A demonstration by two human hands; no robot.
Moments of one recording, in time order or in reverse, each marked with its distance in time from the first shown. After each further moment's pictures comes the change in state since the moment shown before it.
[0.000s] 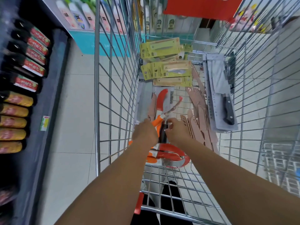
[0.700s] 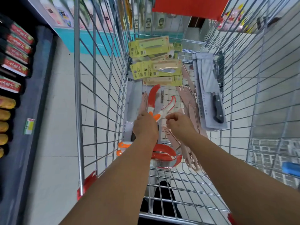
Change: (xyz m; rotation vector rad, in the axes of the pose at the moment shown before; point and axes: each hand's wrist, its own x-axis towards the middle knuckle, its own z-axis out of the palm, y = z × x) left_hand 0.019 0.040 0.019 0.052 0.169 -0.025; right_hand 0.005 0.012 -0.033 0.361 0.098 0.087
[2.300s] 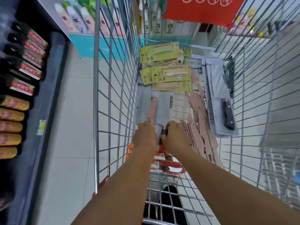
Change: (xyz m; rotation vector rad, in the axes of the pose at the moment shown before) left_hand -0.018 -0.034 -0.020 0.032 -0.027 0.085; right_hand -0.011 0.003 0.048 -0.477 0.012 -0.137
